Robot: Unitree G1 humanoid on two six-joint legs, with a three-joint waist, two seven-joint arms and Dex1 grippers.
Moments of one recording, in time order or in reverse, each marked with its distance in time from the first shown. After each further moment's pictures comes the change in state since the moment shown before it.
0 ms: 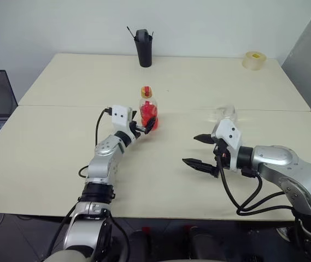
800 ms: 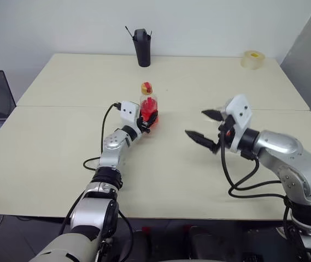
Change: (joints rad) left arm -0.119 0.013 -0.009 0.238 0.020 -0.252 -0.216; right arm -0.173 0.156 -0.131 0.062 -0.051 -0.003 -0.166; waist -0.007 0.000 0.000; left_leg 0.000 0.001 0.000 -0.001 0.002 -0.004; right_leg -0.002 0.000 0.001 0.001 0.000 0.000
